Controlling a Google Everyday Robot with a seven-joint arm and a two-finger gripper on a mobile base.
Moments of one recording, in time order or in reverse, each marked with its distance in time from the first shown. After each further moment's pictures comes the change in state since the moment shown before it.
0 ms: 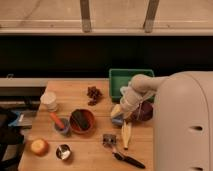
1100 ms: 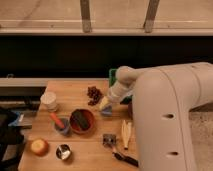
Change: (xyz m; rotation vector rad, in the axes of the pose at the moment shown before) arm -0.057 0.069 0.022 0.011 0.004 -0.119
